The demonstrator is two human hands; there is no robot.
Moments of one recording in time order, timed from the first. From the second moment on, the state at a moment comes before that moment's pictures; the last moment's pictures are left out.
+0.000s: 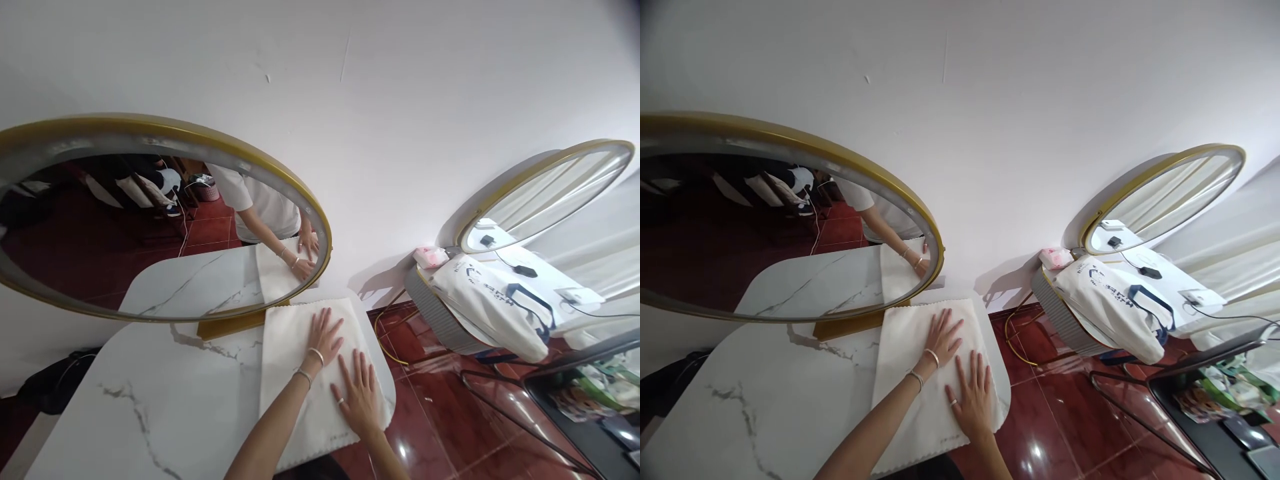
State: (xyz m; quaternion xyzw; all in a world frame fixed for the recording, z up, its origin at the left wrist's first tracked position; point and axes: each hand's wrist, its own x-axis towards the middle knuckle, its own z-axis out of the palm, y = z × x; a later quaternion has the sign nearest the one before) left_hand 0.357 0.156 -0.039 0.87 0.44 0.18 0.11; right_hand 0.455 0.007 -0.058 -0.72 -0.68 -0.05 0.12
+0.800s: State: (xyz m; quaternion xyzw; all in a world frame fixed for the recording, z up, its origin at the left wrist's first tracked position) left_hand 0.246 0.164 -0.048 0.83 0.53 0.16 0.09; right_hand 0.342 0.001 -0.043 -0.60 -0.78 0.12 0.12
